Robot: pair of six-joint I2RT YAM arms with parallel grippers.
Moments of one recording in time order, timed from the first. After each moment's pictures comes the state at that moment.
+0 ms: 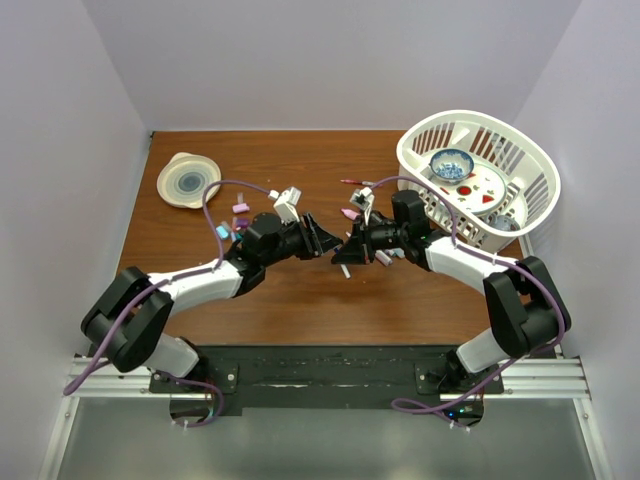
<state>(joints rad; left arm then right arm) -0.68 1.45 0.67 0.52 0.24 -0.88 0.45 1.52 0.80 0.18 -0.98 0.22</state>
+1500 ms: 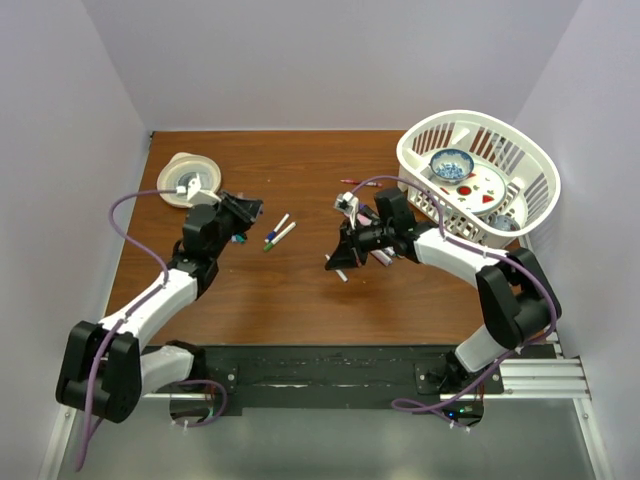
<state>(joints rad) -0.29 1.16 0.58 0.40 -0.01 -0.88 0.51 1.58 0.91 -0.04 -0.94 0.07</state>
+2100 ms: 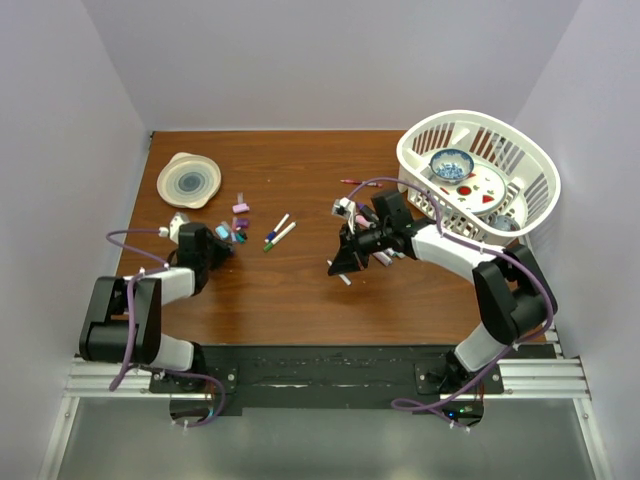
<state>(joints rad) -0.03 1.42 0.42 0.33 -0.05 -0.92 0.51 1.61 0.95 -0.19 -0.96 -0.09</state>
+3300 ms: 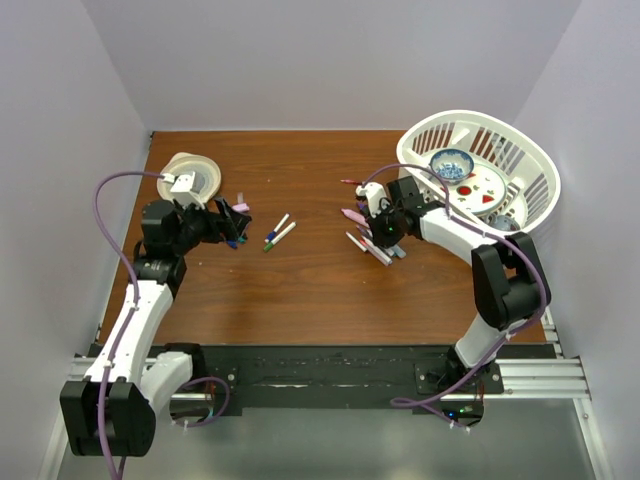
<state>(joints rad) -0.01 0.94 0.67 -0.05 0.44 -0.31 0.37 1.70 1.07 -0.38 -0.23 -0.31</state>
